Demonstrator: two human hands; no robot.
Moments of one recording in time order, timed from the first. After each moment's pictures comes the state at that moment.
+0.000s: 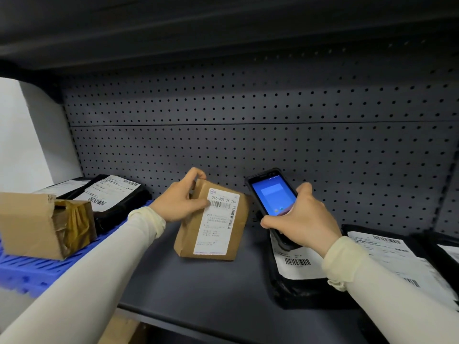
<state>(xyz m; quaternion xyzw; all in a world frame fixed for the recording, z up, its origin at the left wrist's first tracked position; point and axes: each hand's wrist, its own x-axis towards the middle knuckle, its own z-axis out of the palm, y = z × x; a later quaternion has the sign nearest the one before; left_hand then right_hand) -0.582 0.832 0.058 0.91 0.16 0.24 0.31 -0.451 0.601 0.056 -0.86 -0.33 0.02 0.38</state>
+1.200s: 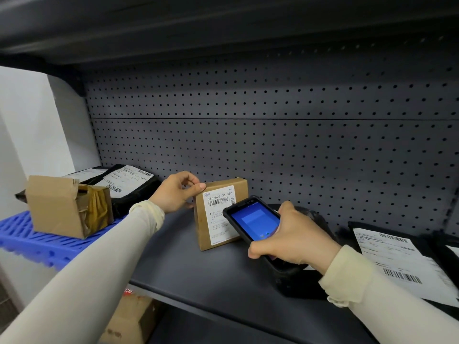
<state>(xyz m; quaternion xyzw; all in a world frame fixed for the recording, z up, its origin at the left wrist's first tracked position) -0.596 0.847 0.039 0.79 0.25 0.33 0.44 -0.493 0.587 0.057 -0.85 -0.41 0.14 0.28</state>
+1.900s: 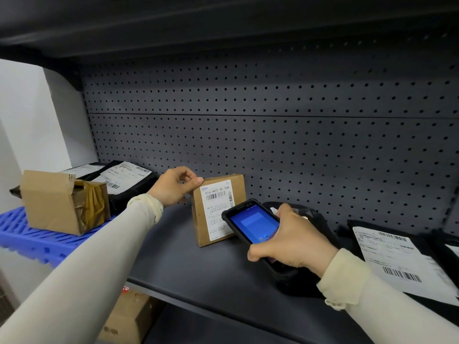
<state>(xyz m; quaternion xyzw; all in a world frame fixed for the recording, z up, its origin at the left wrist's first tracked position) -0.594 0.859 0.040 0.82 0.27 0.32 0.39 -0.491 0.589 0.045 -0.86 -0.40 0.15 0.29</state>
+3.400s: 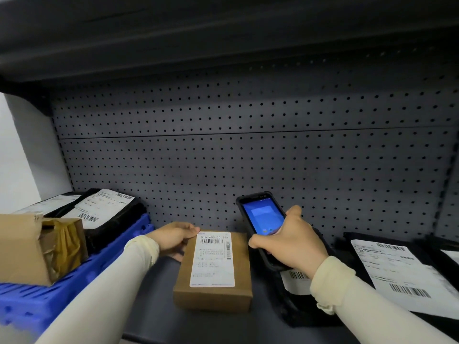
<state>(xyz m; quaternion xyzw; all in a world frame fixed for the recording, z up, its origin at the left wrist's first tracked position) -0.574 0.877 -0.001 0.78 0.29 0.03 0.55 -0.461 0.622 0.038 -0.84 -0.31 0.08 0.43</state>
